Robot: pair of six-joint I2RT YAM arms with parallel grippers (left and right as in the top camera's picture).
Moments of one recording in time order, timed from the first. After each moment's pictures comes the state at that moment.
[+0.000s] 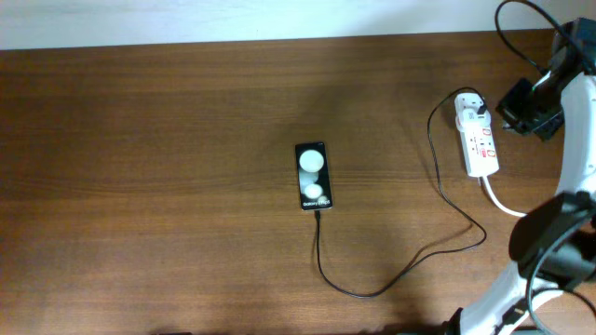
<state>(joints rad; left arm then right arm) 0.00 0.02 1.23 -1.46 -0.14 -0.36 -0.36 2.01 1.98 -1.35 -0.07 0.47</state>
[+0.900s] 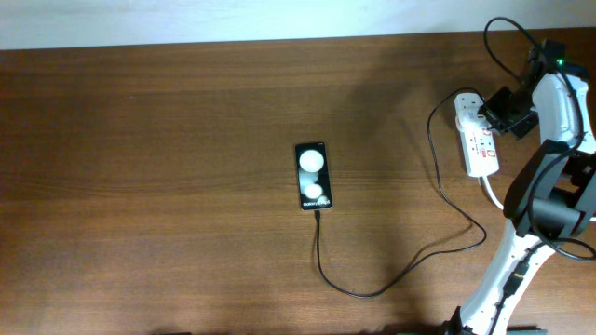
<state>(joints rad) 0.00 0.02 1.23 -1.46 -0.14 -0.36 -0.38 2.33 2.01 -1.07 -0.07 0.52</state>
